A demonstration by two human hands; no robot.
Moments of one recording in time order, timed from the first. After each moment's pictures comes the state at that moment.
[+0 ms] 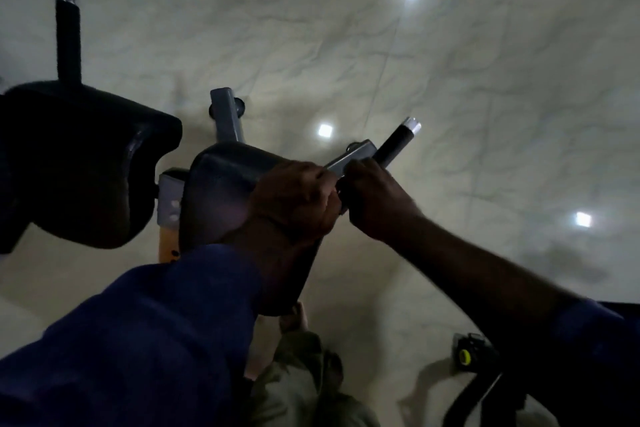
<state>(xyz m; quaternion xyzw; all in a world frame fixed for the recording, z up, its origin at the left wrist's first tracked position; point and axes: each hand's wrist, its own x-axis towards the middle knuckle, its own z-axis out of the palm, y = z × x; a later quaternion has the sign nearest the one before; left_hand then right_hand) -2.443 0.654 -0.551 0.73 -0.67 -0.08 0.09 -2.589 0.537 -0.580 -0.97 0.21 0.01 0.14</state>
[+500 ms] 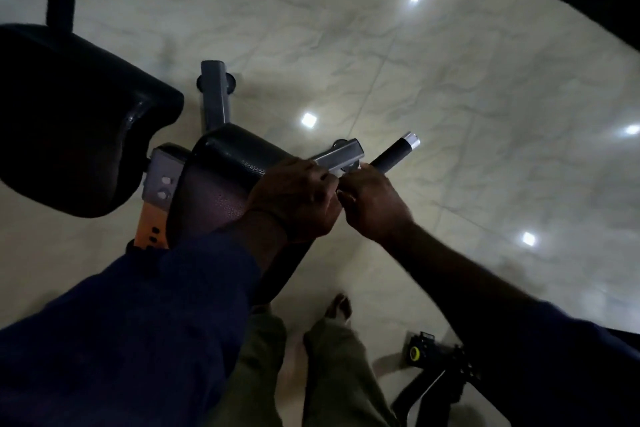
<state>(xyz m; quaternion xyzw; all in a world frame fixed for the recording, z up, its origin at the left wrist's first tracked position) -2.441 0.654 -0.553 0.72 -0.68 -0.11 0.10 -2.586 0.547 -0.569 -0.95 0.20 0.02 0.24</state>
